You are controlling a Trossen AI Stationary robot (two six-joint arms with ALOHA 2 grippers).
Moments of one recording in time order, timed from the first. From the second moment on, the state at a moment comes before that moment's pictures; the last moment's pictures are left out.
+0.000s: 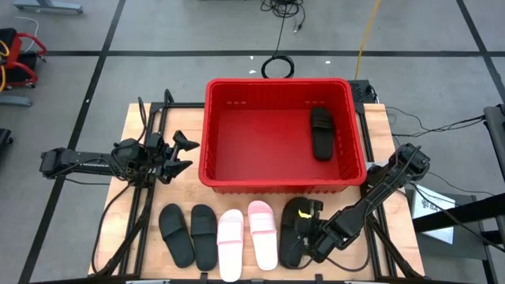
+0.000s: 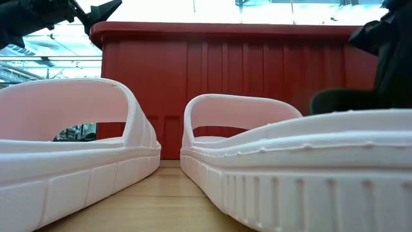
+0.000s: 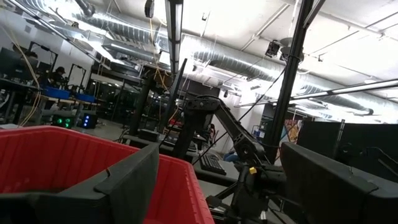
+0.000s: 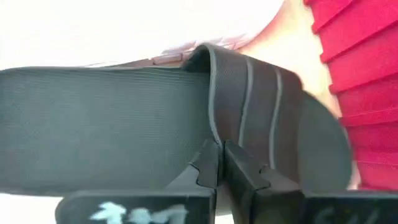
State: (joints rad) left arm 0.06 0.51 0.17 0.74 0.12 -0.33; right arm 0.75 1.69 1.10 -0.71 0.43 0.87
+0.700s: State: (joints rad) left arm 0.06 0.51 0.17 0.74 0.12 -0.34; right arm 0.73 1.48 1.11 -0.47 0.42 0.54
